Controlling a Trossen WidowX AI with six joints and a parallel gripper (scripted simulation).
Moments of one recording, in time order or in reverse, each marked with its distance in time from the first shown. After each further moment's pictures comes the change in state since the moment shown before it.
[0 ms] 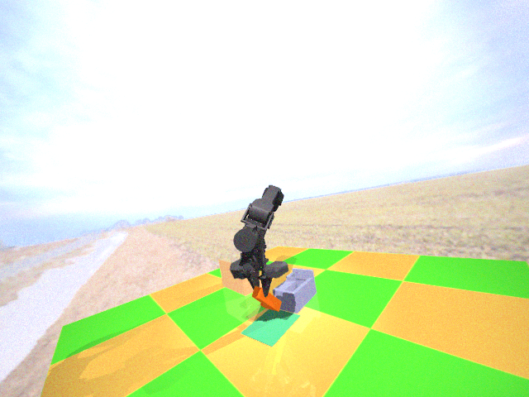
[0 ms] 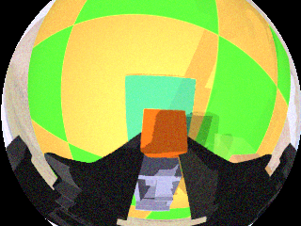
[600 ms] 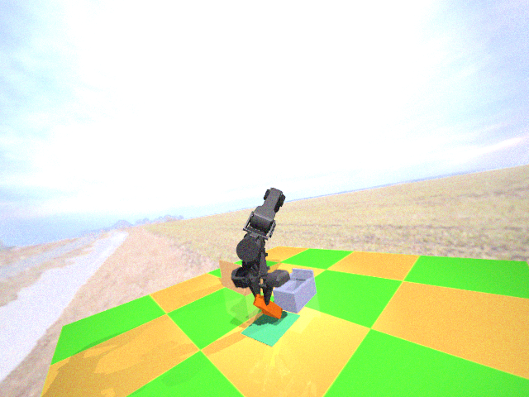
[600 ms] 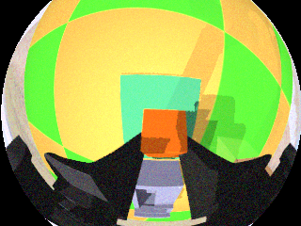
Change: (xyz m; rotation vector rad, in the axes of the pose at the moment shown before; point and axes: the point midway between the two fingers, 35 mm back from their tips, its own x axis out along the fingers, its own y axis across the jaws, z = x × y) arm 0.024 0.000 -0.001 0.000 0.003 -0.001
